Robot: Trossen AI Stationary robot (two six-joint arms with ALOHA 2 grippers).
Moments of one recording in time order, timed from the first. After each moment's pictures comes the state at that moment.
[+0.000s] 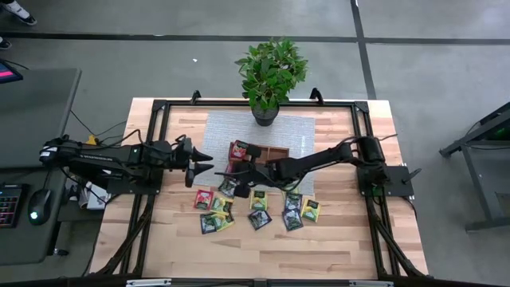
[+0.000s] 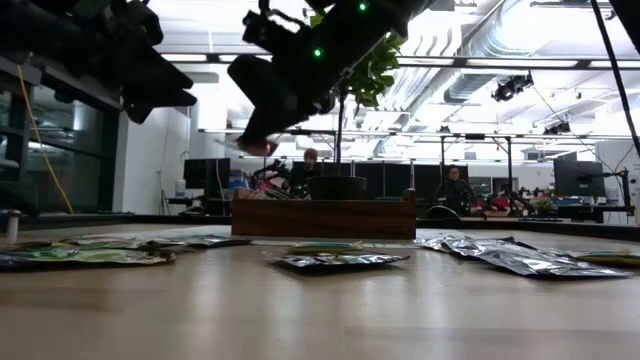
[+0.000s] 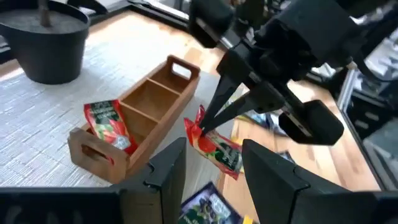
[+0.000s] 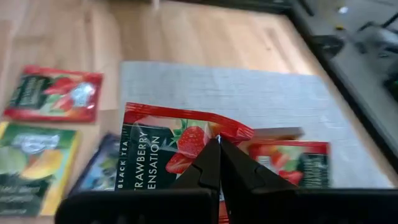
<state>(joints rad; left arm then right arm) -0.03 0.58 0.33 -0.03 -0.14 -0.36 0.12 2.04 1.48 -0.10 0.52 0.05</state>
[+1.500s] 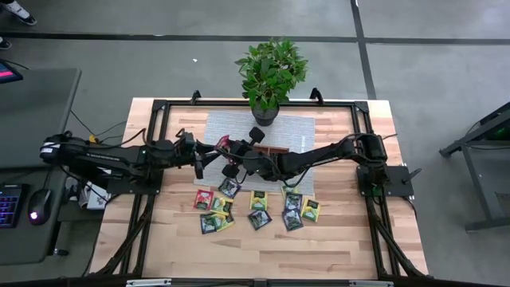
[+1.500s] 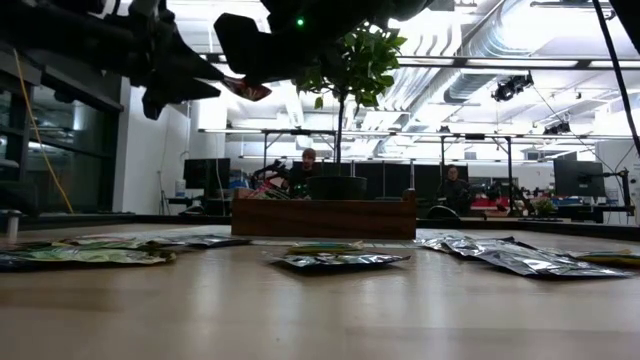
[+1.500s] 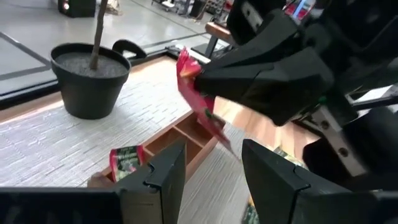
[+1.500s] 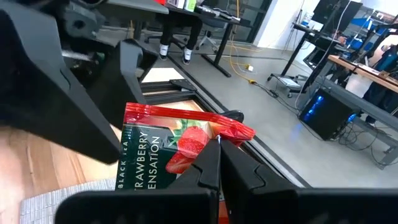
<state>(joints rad) -0.03 0.73 0.33 0.24 -0.33 -0.43 0.08 2.01 1.49 0.25 0.78 -0.06</state>
